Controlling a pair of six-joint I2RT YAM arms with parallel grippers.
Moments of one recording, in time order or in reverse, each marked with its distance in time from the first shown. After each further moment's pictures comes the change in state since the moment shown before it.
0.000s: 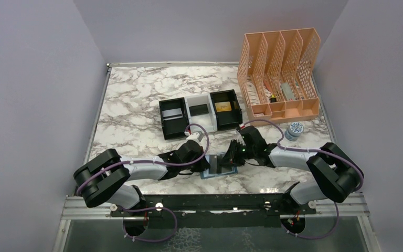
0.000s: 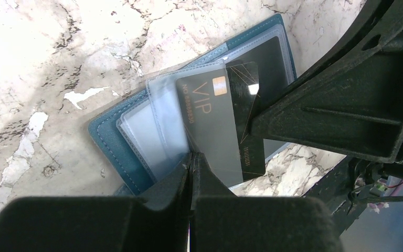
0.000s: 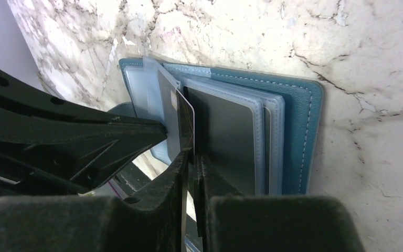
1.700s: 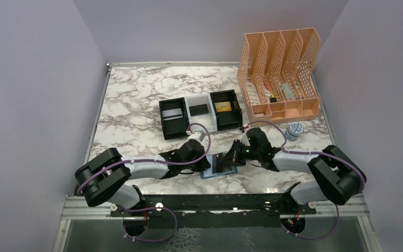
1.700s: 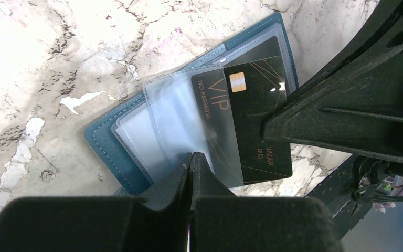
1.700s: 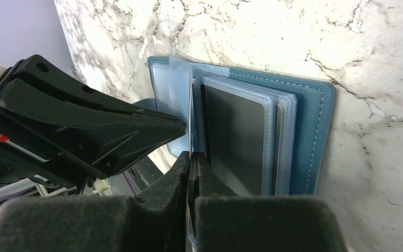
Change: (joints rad) left arm -0.003 0.011 0.028 -0.037 -0.001 0.019; right arm -0.052 -0.029 -0.100 0.201 -0.093 0.028
